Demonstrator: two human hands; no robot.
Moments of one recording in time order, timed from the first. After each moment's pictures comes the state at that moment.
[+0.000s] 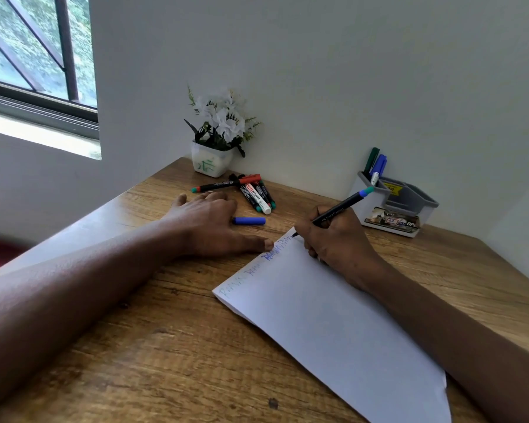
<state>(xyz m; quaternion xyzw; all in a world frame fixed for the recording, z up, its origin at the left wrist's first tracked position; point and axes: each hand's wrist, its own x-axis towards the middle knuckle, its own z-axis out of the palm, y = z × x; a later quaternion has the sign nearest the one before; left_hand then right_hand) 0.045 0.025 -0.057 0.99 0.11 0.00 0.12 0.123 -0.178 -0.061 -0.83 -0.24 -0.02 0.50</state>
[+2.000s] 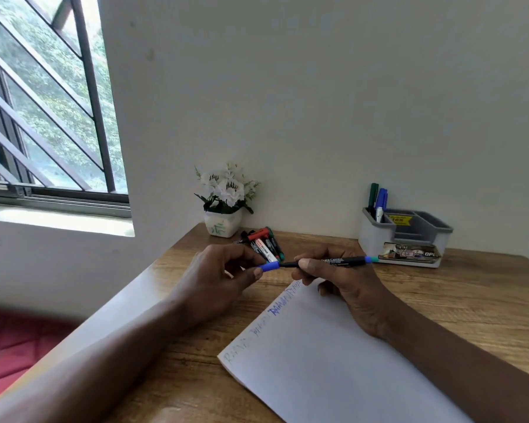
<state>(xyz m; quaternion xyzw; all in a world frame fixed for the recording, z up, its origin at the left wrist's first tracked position) 0.037 0.029 -0.067 0.90 -0.02 0.25 0.36 0.129 -0.195 -0.059 -0.66 -0.32 0.10 0.67</state>
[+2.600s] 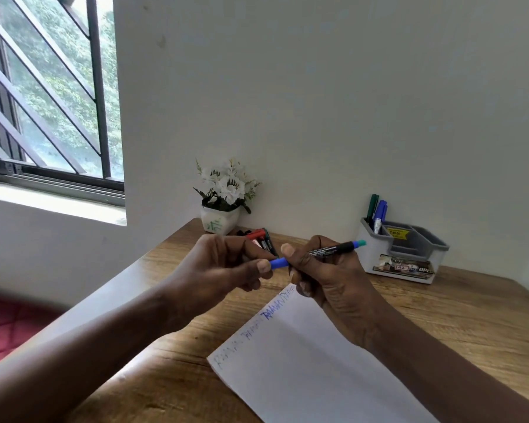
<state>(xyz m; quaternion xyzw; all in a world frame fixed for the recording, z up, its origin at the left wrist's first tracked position) 0.020 0.012 -0.050 0.75 -0.11 0.19 0.63 0.111 -0.175 -0.038 -0.61 -0.34 0.13 0.70</state>
